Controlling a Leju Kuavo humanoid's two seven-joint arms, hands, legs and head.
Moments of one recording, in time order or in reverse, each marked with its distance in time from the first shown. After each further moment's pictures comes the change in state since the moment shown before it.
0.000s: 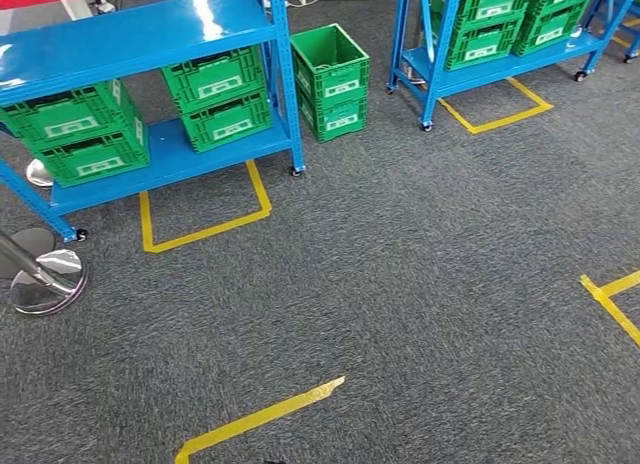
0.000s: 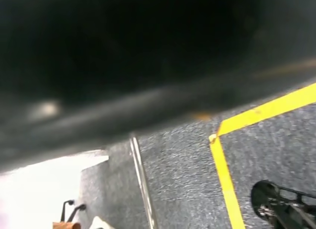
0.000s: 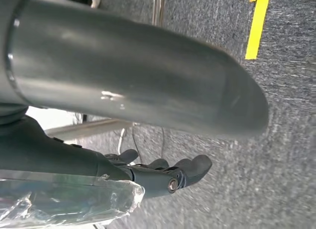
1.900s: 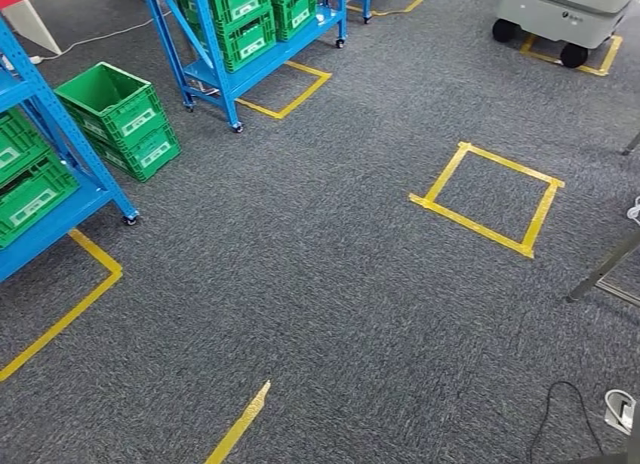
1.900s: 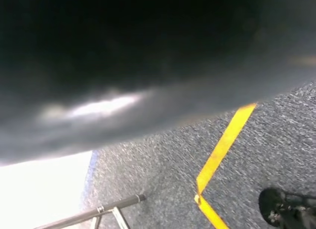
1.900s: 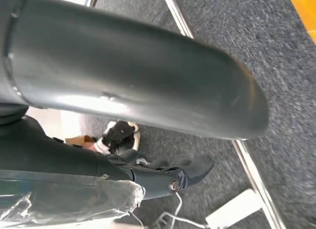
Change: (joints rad) left arm 0.000 0.019 -0.042 0.022 -0.020 0.012 -0.026; right arm -0.003 -0.013 -0.054 -0.002 -0.047 0.080 0.119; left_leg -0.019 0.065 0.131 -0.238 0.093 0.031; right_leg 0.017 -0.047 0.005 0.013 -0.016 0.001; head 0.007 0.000
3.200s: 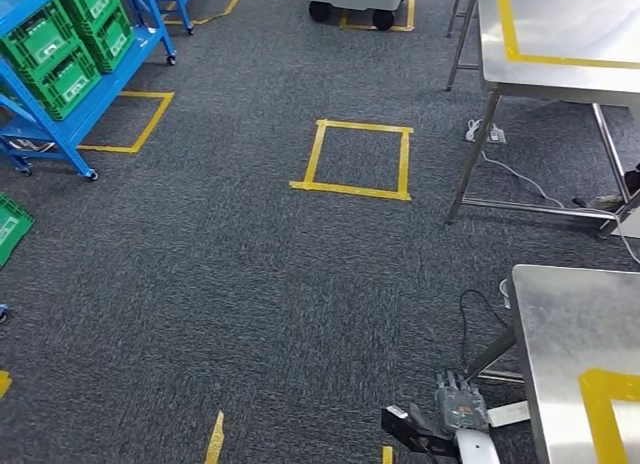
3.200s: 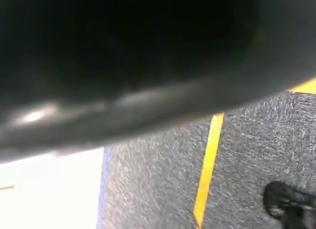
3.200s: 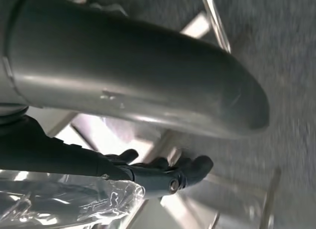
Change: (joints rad) left arm -0.009 0.011 0.010 0.005 0.088 -0.012 0.034; right arm -0.074 -0.140 0.911 -0.180 0.032 -0.261 0.007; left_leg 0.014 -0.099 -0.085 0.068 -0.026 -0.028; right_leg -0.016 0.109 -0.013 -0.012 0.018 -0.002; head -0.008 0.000
